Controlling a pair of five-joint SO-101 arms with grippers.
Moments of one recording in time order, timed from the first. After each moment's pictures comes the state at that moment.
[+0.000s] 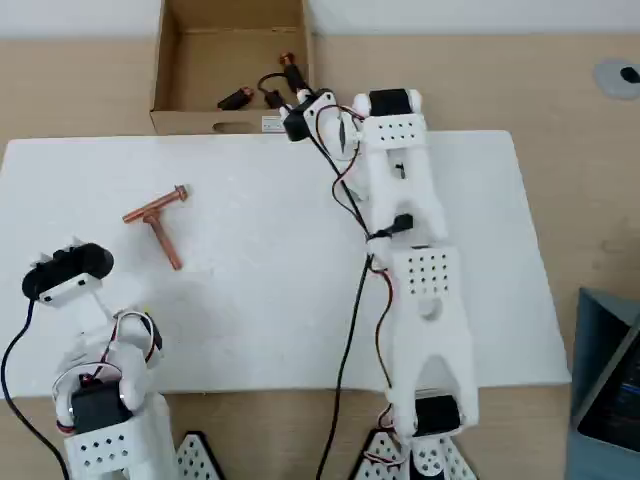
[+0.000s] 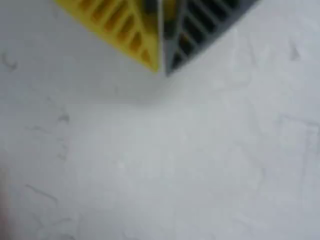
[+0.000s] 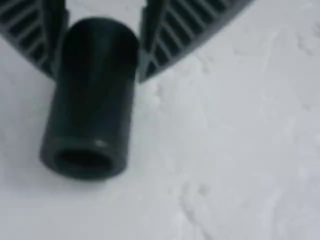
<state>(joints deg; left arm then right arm) -18.7 -104.3 91.3 71.3 1.3 -11.9 60.8 -64.3 98.8 33.8</state>
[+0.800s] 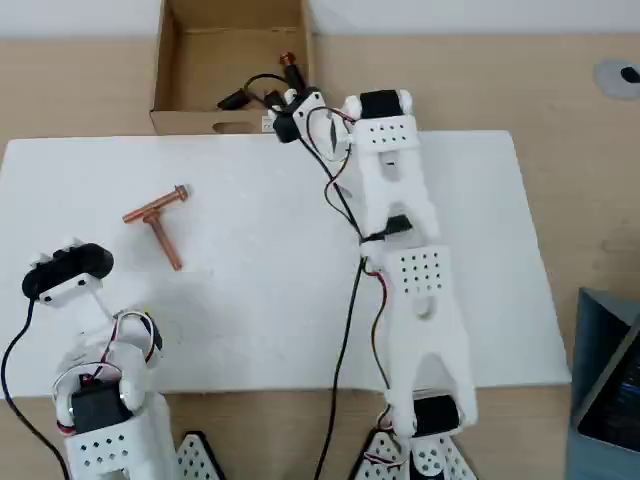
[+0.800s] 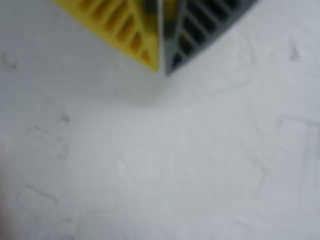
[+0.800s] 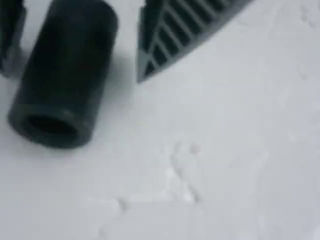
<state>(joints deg) -18.7 -104.3 91.3 71.3 1.3 -13.4 64.3 -69.0 98.2 35.8</state>
